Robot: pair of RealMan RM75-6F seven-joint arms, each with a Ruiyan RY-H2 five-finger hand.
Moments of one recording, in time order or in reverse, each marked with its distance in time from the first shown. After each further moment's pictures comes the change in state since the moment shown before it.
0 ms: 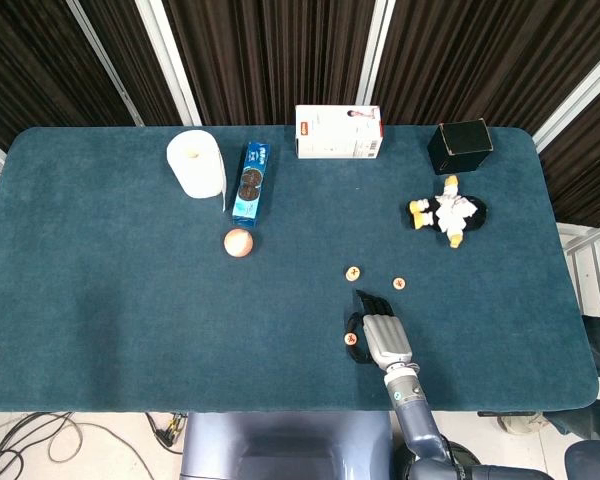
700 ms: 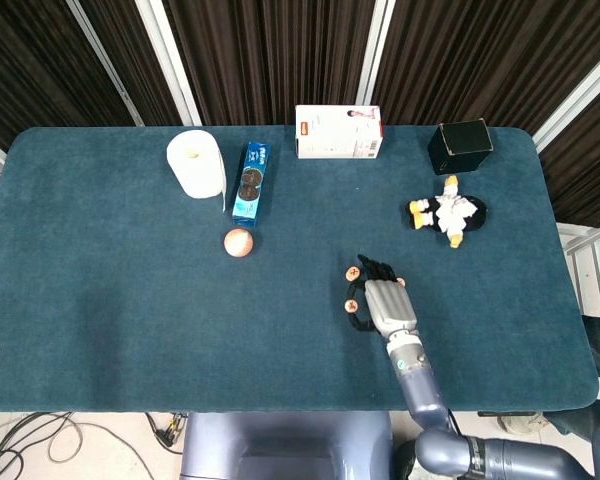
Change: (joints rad) left arm 0.001 -0.001 0.002 -0.003 0.005 0.003 0.002; right arm 0.128 0.134 0.179 -0.141 0.163 -0.034 -0.124
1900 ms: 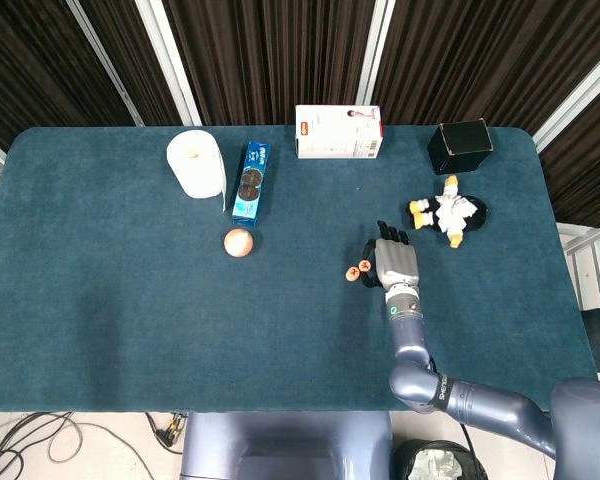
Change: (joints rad) left arm 0.000 0.002 -0.005 0.004 -0.008 -0.001 -0.010; right arm 0.238 -0.062 0.084 0.325 0.346 -0.044 -0.055
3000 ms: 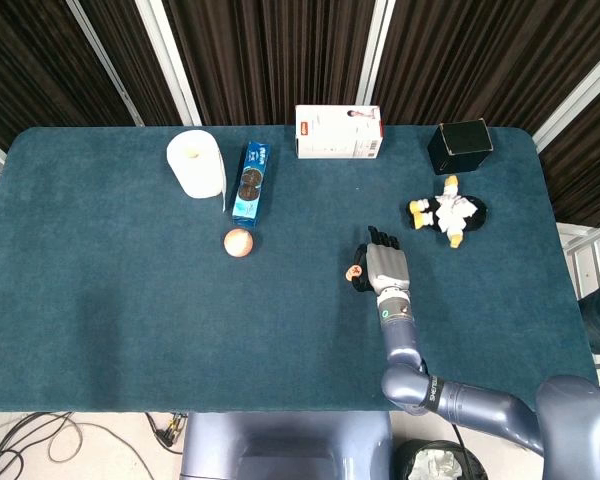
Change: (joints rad) left arm -0.002 -0.002 0.000 -0.001 -0.004 -0.004 0.009; right arm 0.026 -0.042 -0.021 0.037 0.007 -0.007 0.042
